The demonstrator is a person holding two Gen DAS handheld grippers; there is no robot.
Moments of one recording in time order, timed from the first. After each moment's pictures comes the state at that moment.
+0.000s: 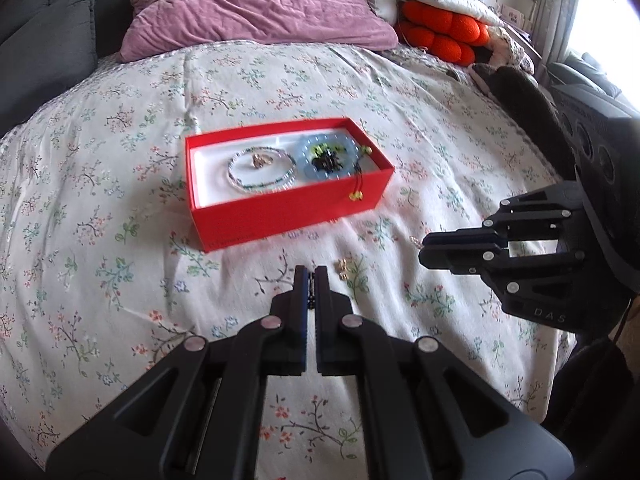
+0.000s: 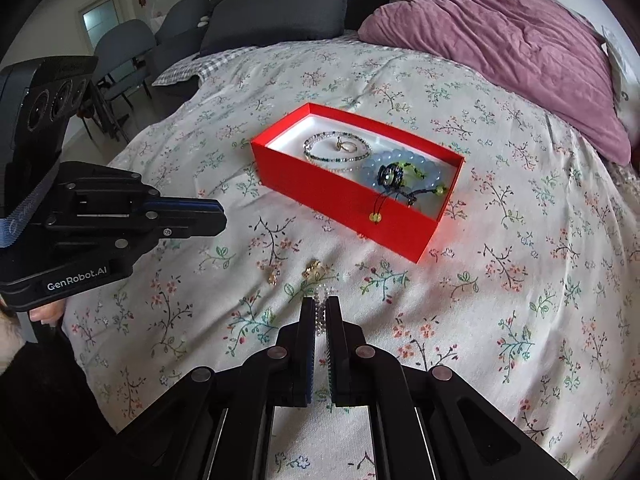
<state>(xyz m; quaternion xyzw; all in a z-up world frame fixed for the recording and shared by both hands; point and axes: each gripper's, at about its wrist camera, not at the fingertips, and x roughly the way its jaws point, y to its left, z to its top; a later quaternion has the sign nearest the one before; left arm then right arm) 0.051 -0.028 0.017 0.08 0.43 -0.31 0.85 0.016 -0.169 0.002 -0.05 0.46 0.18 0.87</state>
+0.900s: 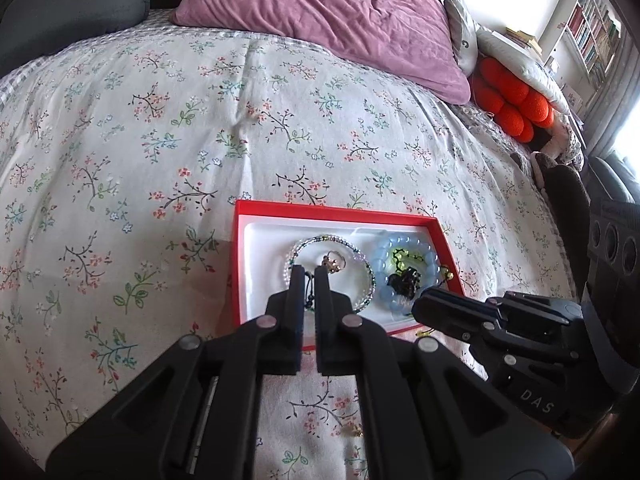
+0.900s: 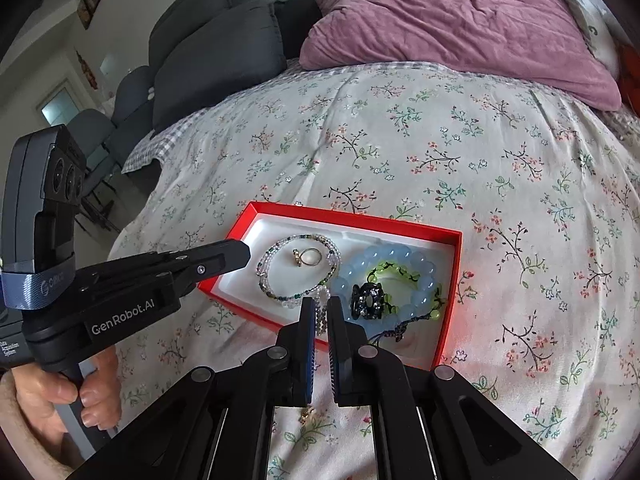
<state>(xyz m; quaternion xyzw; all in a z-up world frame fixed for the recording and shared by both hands) 0.158 -0.026 0.008 -0.05 0.46 -0.24 0.85 0.117 -0.183 0.003 0.10 0.45 0.14 0.87</state>
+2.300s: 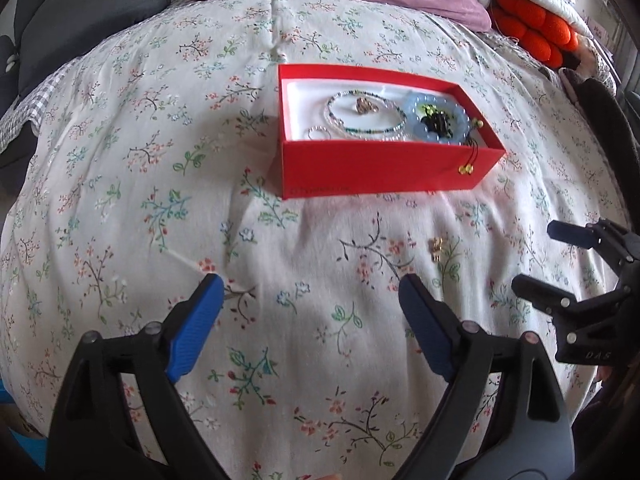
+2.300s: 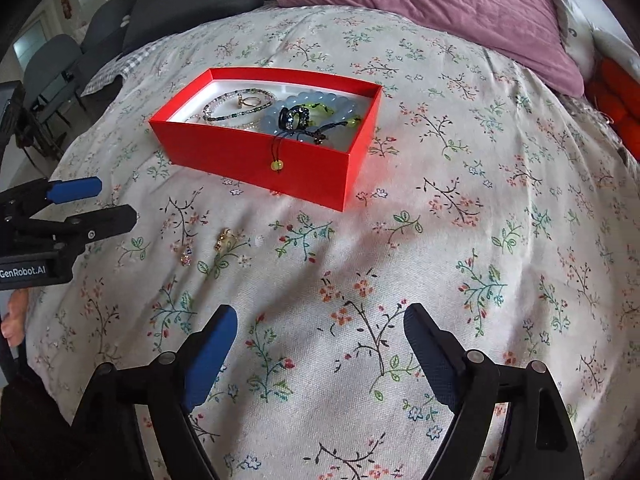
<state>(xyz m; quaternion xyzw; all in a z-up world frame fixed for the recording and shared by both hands) 0.069 -0.009 -0.024 0.07 0.50 -0.16 0.85 0.021 -0.202 -0.036 -0.02 0.52 0.05 0.85</state>
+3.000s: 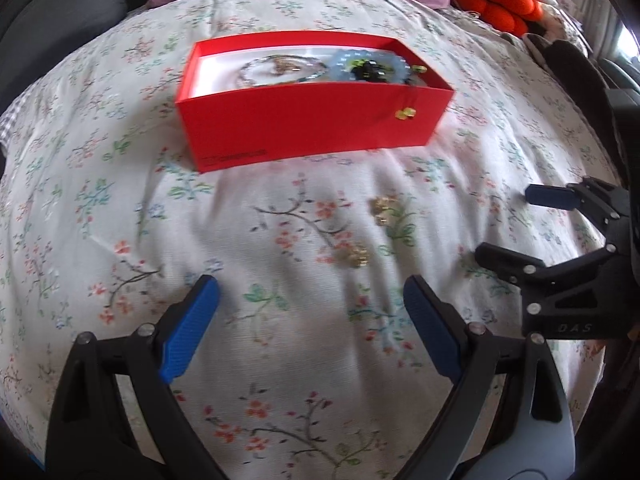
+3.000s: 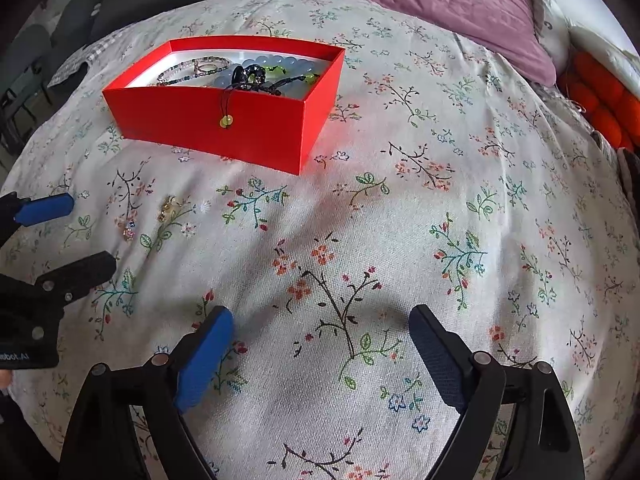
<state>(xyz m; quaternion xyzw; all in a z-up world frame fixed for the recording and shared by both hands) 0.044 -0.048 -0.050 0.10 0.49 -0.23 0.84 0.020 -0.204 -0.064 -0.05 0.53 0.00 0.84</state>
